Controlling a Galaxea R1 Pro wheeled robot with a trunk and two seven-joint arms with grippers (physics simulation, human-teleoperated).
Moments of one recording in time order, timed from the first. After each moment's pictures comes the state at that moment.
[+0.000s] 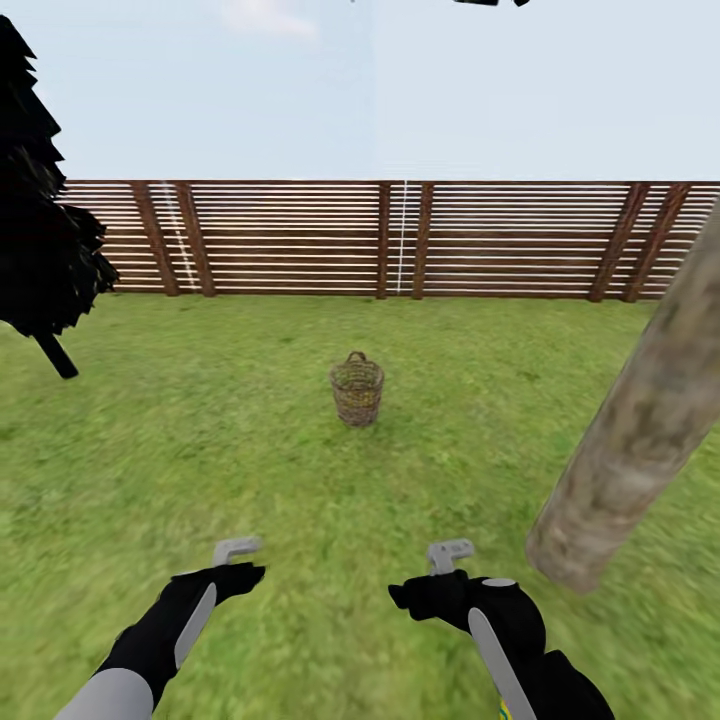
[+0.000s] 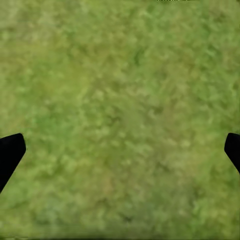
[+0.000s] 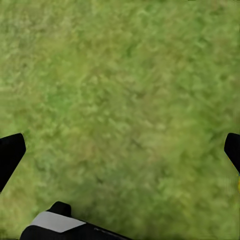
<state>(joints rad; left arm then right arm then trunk) -0.53 0.05 0.01 -0.69 0.15 0.44 -0.01 -0.23 0.01 0.28 -1.55 -0.26 0.97 -0.06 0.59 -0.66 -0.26</state>
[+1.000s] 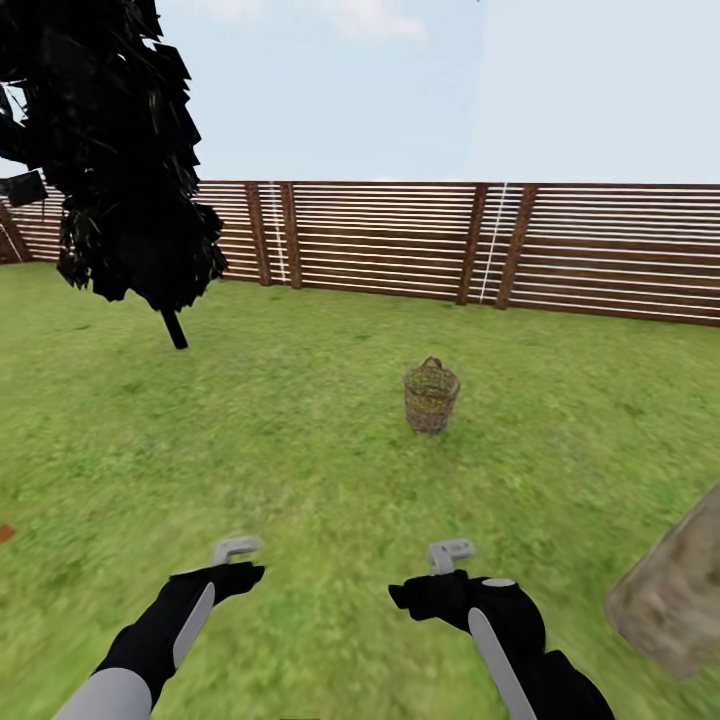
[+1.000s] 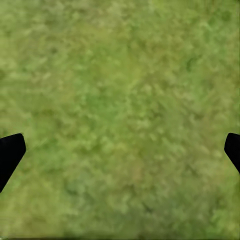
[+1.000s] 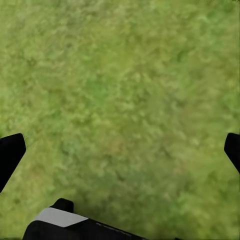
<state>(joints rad) -0.53 0.05 0.01 -0.69 0.15 0.45 -0.02 -0.23 0.01 0.28 -1.55 -0.26 0.97 -0.06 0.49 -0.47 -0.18</state>
